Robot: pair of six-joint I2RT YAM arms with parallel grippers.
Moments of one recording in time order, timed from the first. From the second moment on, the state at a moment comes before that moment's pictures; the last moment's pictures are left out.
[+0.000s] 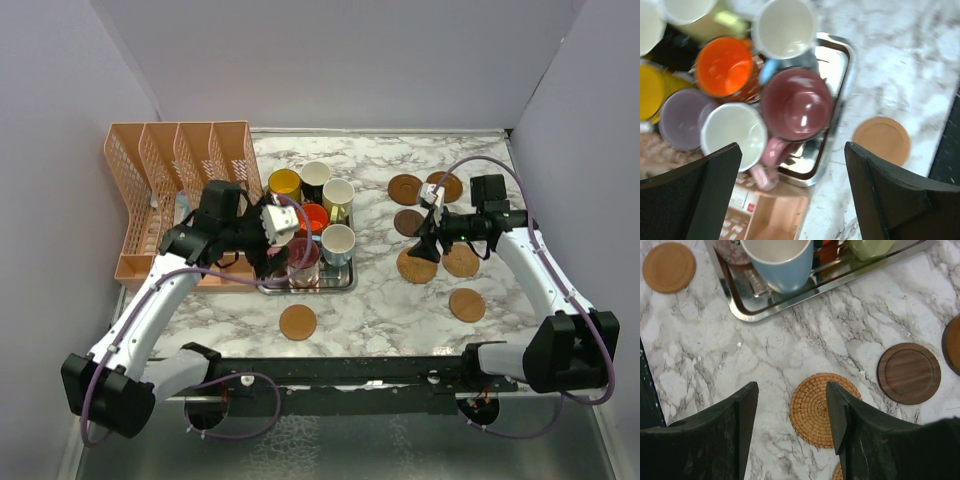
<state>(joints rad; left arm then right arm) -0.29 1.10 1.04 -0.69 0.60 0.63 0.07 1.28 0.99 -0.77 -0.87 -0.89</state>
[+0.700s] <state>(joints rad) -0.88 1.14 0.81 -0.95 0.42 0.98 -0.05 1.23 0.89 -0.43 -0.68 -0.42</state>
